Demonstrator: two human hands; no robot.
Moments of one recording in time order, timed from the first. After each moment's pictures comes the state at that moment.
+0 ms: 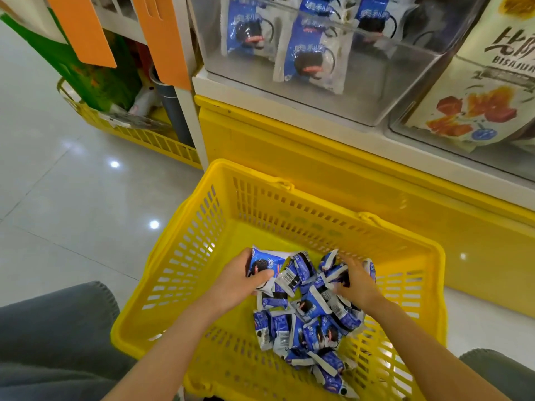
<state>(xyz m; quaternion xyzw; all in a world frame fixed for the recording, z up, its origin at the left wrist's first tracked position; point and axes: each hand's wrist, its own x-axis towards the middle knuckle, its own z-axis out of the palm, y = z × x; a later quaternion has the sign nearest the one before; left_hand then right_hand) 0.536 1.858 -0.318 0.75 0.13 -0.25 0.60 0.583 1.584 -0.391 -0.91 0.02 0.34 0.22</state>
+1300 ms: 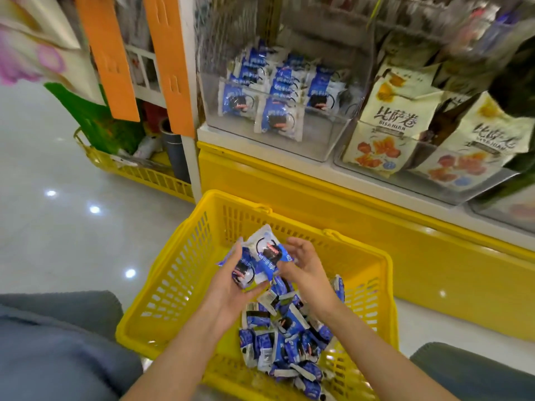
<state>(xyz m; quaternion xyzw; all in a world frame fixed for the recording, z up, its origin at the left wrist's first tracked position) 0.520 1.833 -0.262 0.32 0.31 -0.14 0.88 0.541 1.689 -0.225 -0.76 0.02 0.18 0.63</state>
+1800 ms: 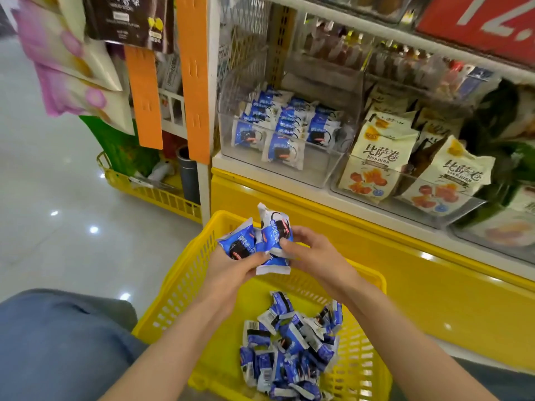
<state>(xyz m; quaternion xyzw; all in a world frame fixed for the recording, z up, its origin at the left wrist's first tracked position) 0.521 1.846 -0.187 0.54 0.17 -0.01 0.82 0.559 1.699 -0.138 -0.76 -0.04 0.23 0.61</state>
